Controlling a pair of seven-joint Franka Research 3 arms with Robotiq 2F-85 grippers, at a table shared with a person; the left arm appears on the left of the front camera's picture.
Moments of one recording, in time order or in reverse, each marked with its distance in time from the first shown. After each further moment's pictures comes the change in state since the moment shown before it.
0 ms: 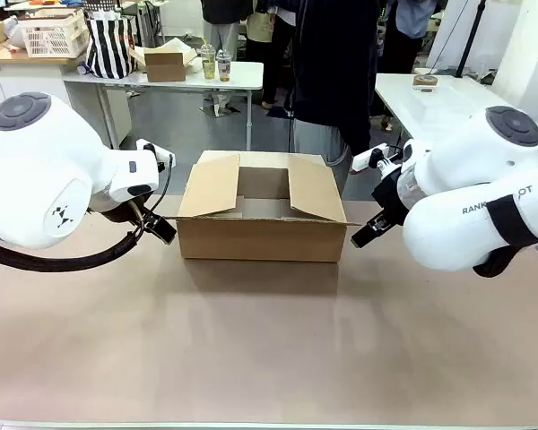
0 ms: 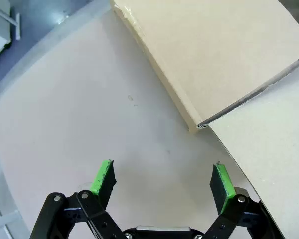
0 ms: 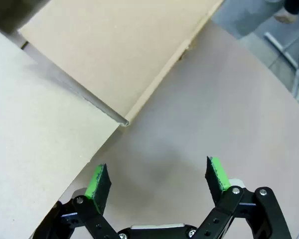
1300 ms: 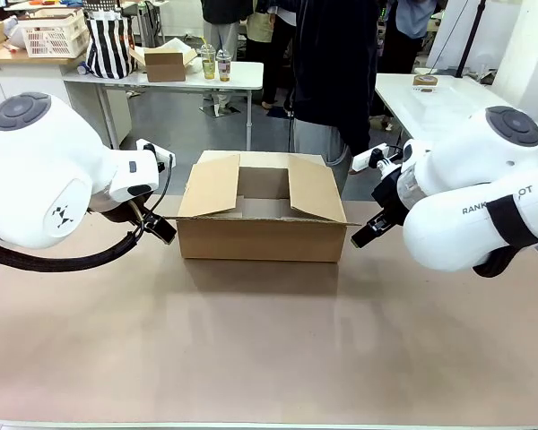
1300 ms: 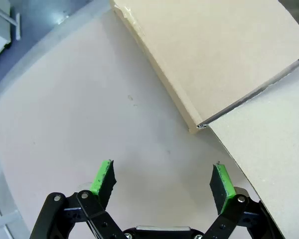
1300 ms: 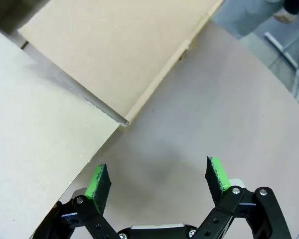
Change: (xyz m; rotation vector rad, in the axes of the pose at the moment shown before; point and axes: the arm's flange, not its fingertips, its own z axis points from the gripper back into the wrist) left arm 0.000 0.000 0.000 0.000 0.000 0.000; right arm 0.000 0.000 0.000 0.000 0.000 0.000
